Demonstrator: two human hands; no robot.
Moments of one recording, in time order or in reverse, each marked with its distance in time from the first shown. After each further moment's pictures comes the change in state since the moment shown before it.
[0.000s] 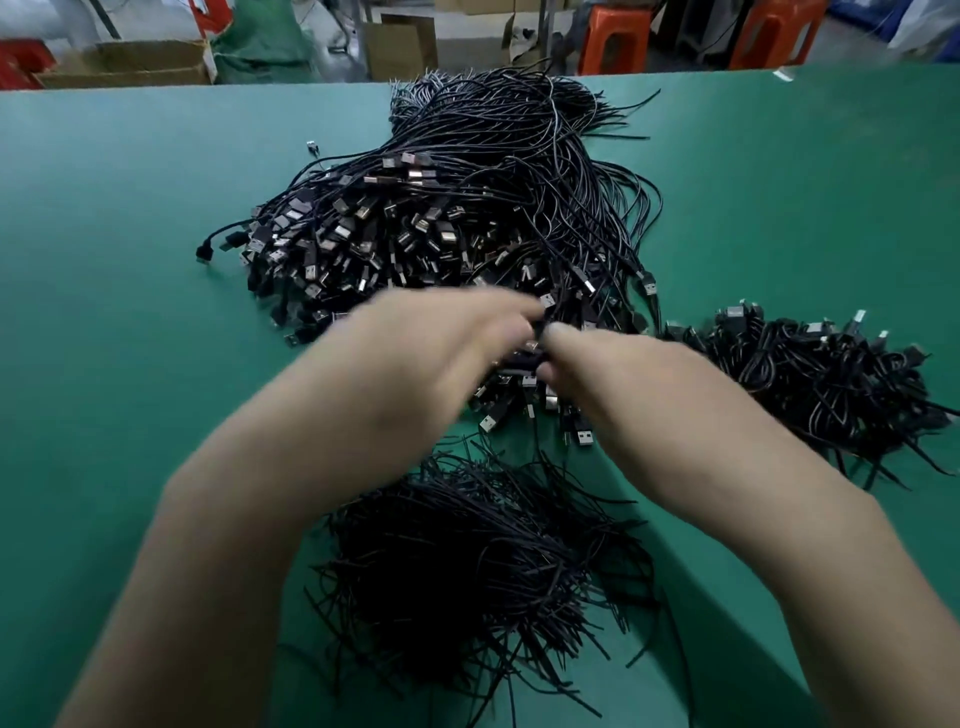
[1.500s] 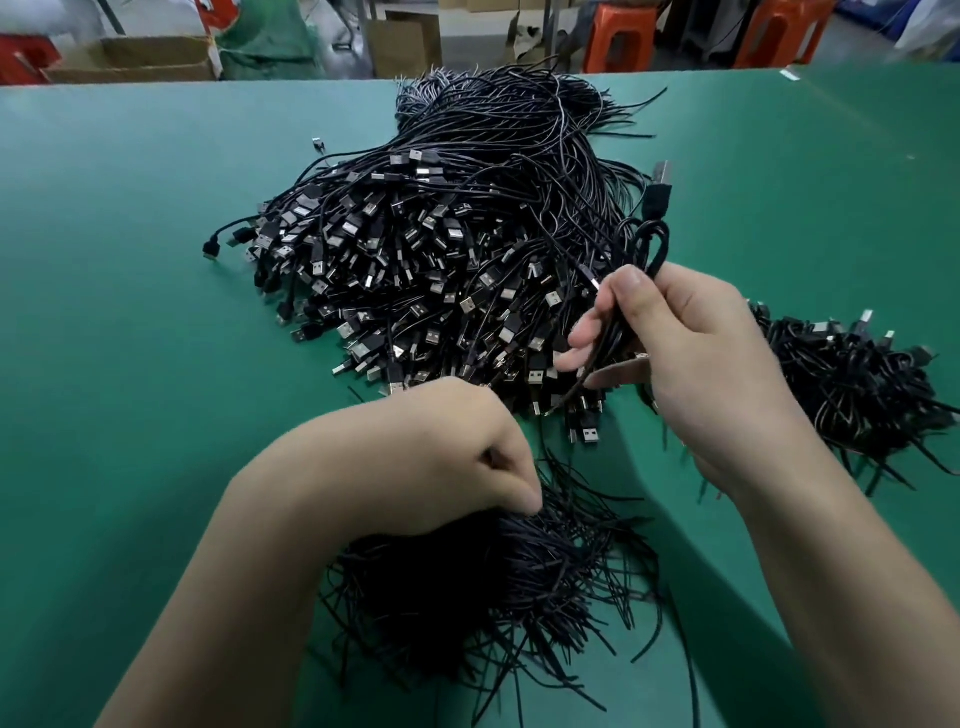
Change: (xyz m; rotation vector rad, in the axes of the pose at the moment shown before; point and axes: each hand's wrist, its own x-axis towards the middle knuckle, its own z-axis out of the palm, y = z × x) left_hand -0.006 0.009 0.011 0.029 -0.579 -0.162; right_hand -0.014 0.014 -0.016 0.830 0.282 0.082
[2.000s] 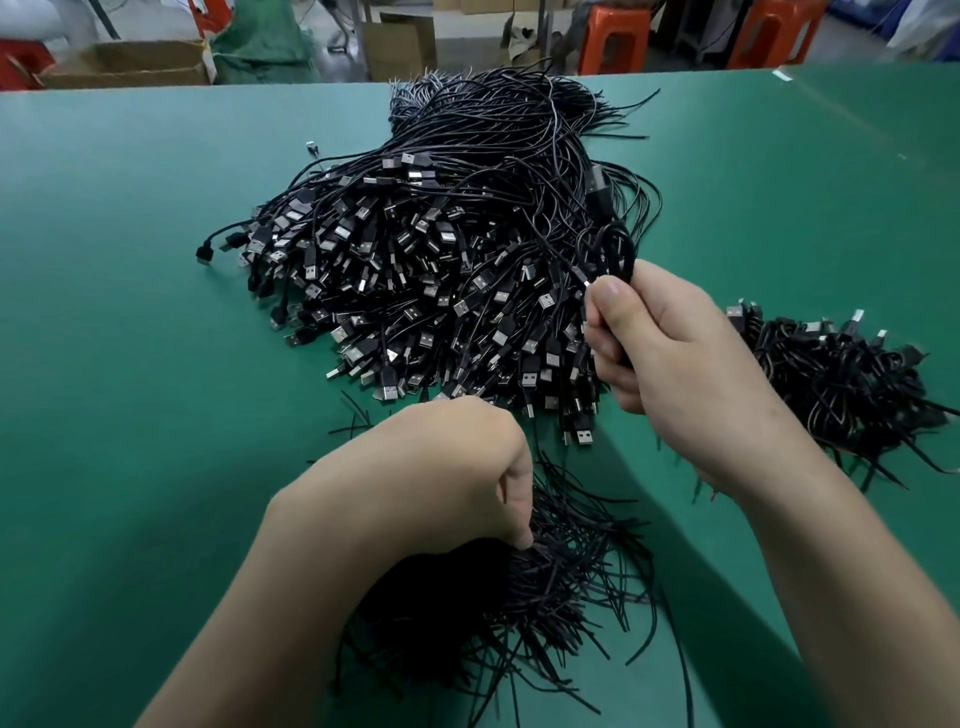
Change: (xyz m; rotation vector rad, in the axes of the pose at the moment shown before) left_hand 0.012 0.009 0.018 0.130 -0.011 -0.121; right_hand 0.003 0.002 -0.002 -0.186 -0.081 -0.060
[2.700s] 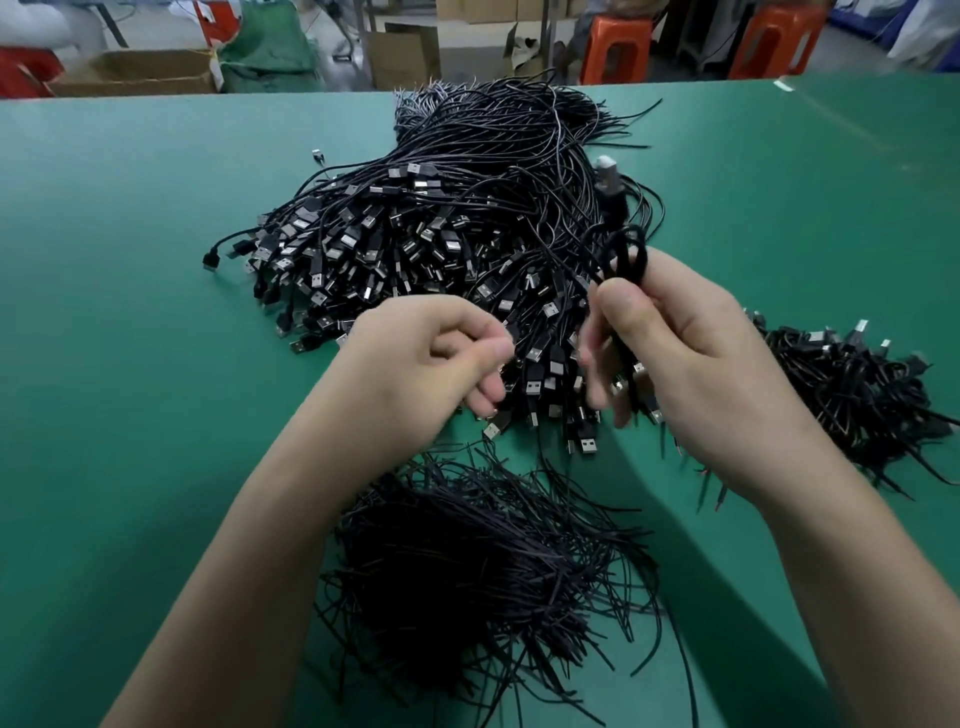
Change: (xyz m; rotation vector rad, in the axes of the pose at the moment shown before) left_hand -0.005 -0.024 -0.021 -0.677 0.613 0.141; right_hand -0.004 -0.010 -0.007 0.010 -0.073 -0.150
